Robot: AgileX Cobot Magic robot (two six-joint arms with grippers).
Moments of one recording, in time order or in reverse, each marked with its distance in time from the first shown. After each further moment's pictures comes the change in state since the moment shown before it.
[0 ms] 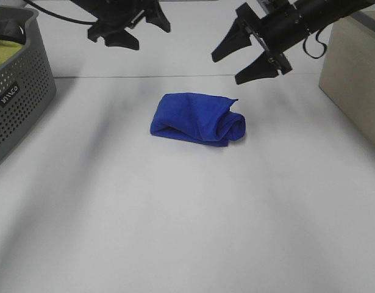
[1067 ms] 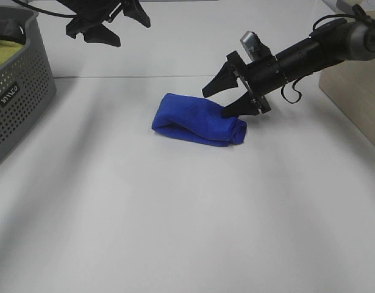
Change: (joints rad) left arm 0.072 -0.023 0.000 -0.012 0.070 0.000; right arm -0.010 0.222 0.000 0.159 -0.046 -0.183
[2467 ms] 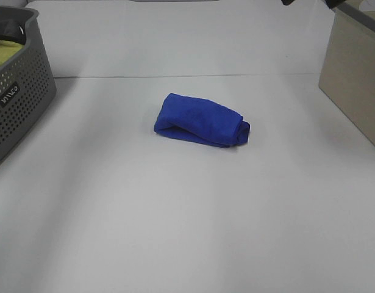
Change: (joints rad) left arm -0.046 -0.608 0.242 0.467 0.279 0.019; right arm 0.127 -0.860 0.222 -0.792 0.046 0.402
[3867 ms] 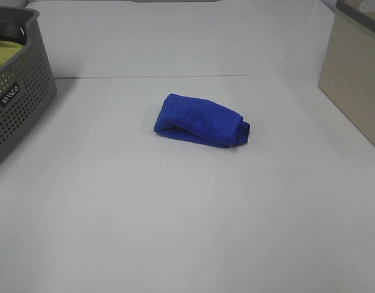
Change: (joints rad) left arm -0.005 -1.594 1.553 0.043 -0.114 0.107; right arm 0.012 -1.361 1.252 -0.127 -0.108 -0.112
